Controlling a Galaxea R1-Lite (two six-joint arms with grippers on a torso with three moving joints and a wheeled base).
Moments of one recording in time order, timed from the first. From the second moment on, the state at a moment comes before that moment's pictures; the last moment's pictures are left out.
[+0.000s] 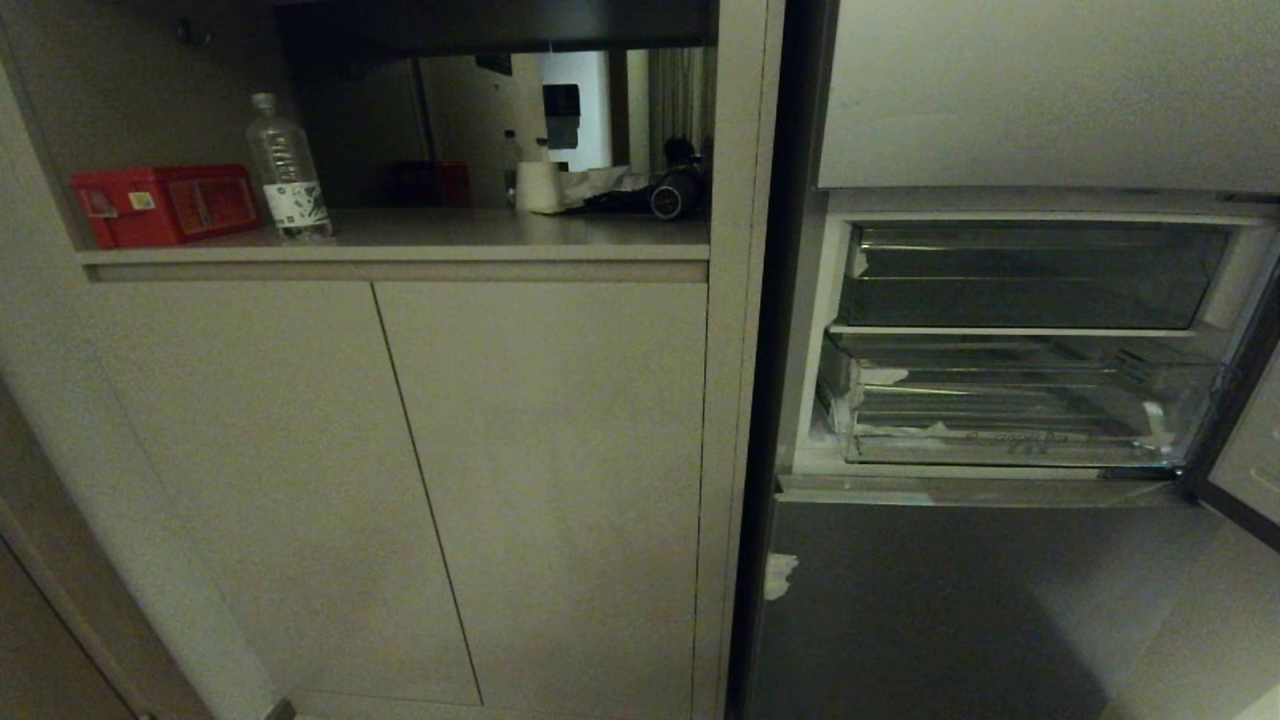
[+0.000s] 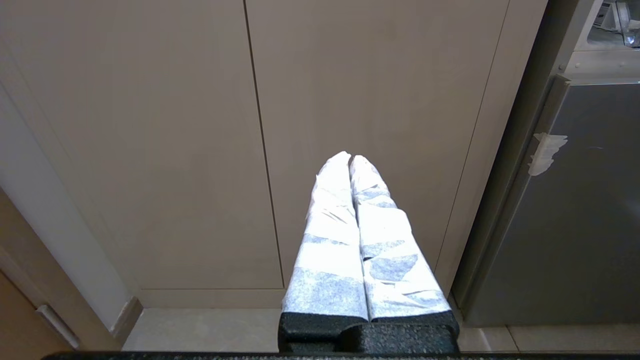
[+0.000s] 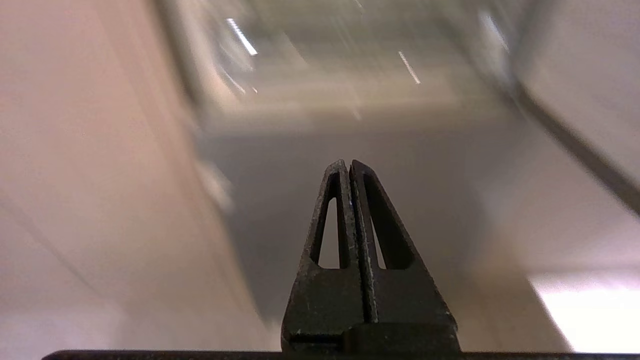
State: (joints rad) left arm -0.01 0.00 0.00 0.01 0.00 0.00; right arm 0.17 0.39 -0.37 0.11 -0.27 0.09
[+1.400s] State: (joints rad) left arm -0.01 0.00 0.00 0.01 0.00 0.00; right arm 0.00 0.00 -0.10 0.25 0.01 -0.03
